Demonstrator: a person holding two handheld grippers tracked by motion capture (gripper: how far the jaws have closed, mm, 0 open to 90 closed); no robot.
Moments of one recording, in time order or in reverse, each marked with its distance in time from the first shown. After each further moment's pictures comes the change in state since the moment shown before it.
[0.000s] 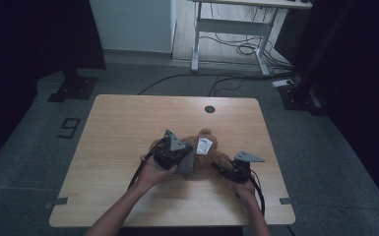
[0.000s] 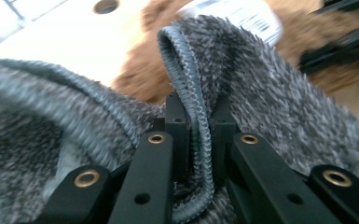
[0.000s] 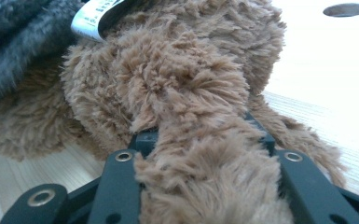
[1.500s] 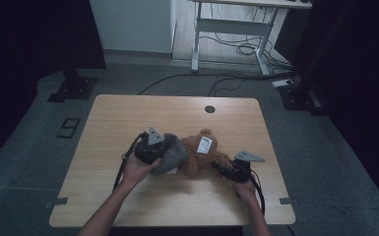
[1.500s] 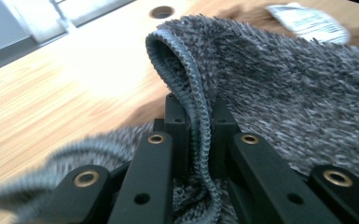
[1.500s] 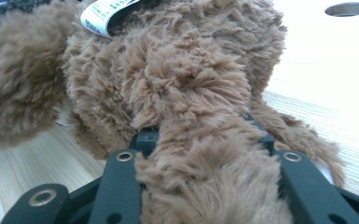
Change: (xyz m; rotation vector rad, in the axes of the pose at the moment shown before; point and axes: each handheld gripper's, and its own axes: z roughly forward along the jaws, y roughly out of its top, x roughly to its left) left arm 0.039 -0.024 -0.028 -0.071 0.102 -0.116; right arm -0.002 0.000 0.000 0.001 0.006 -0.007
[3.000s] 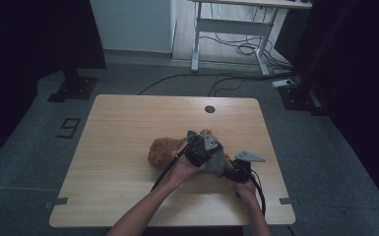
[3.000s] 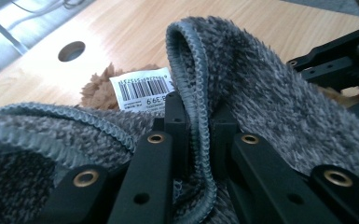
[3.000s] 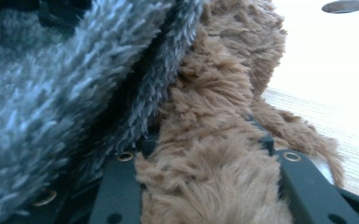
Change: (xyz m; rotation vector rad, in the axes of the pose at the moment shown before) left arm -0.115 0.060 0.080 0.031 -0.097 0.207; right arm -0.002 -0.001 0.000 0.001 -0.005 0.015
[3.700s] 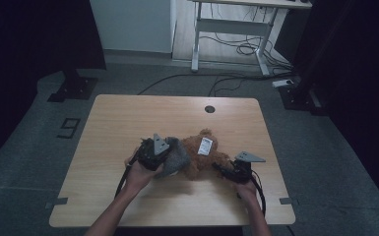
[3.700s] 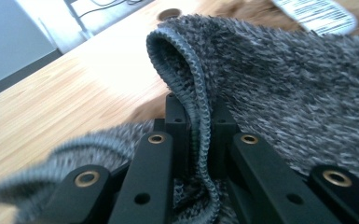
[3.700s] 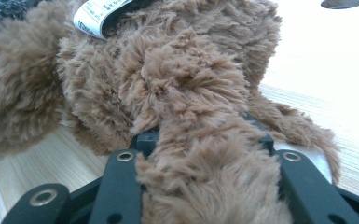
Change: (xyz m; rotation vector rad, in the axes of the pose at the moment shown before) left arm 0.068 -0.088 -0.089 -0.030 0.182 -0.134; right arm 0.002 0.000 -0.003 0.017 -0.008 -0.001
